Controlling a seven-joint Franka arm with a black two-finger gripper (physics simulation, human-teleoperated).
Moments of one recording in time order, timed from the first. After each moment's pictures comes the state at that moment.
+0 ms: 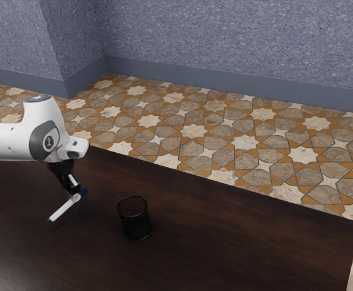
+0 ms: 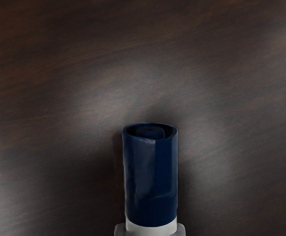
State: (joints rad) arm 0.05 0.14 0.22 -2.27 -0.07 2.37 0.65
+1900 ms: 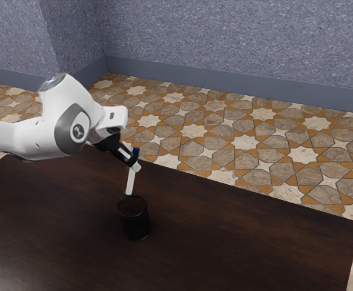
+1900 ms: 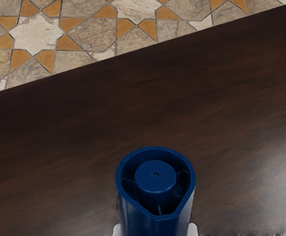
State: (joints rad) arm 0.15 -0.05 -0.20 -2.30 -0.38 2.62 0.61
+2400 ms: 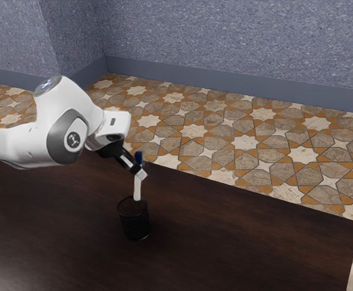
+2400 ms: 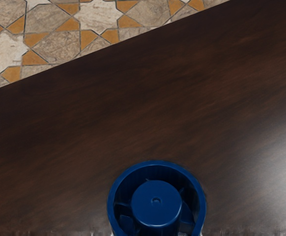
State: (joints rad) arm 0.01 -0.19 -0.17 -2.41 -0.41 2.61 0.64
